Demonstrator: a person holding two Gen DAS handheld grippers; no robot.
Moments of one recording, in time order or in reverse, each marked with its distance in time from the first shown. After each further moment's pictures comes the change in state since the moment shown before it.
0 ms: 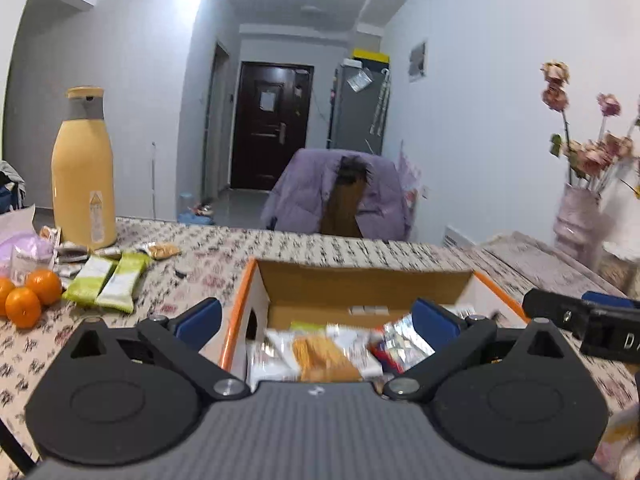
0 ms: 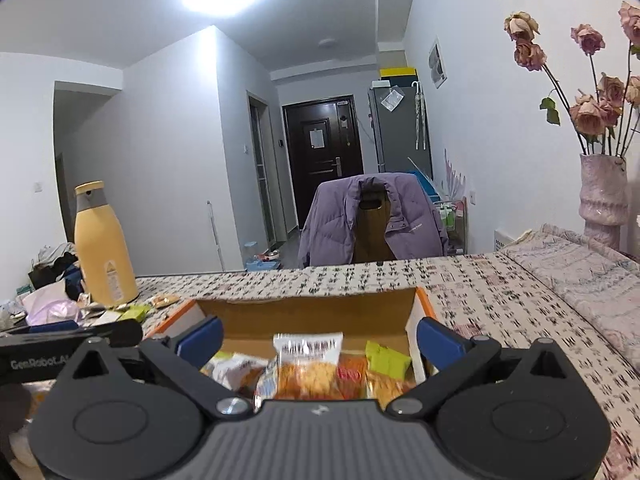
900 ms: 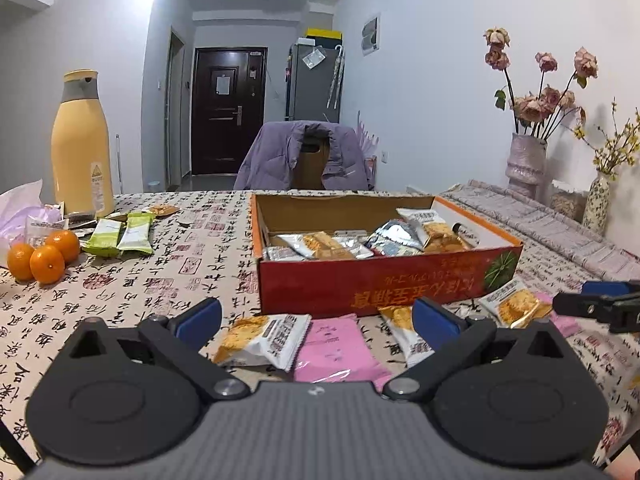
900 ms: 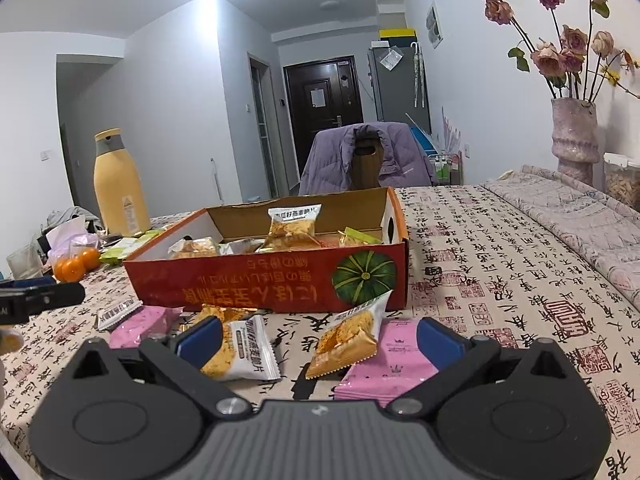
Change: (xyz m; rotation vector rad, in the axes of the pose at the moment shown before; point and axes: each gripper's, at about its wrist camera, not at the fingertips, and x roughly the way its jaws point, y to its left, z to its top) left arm -0.078 0.045 -0.063 0.095 0.067 -0.118; right arm -0.087 -0.021 -0.081 0.007 0.126 0.009
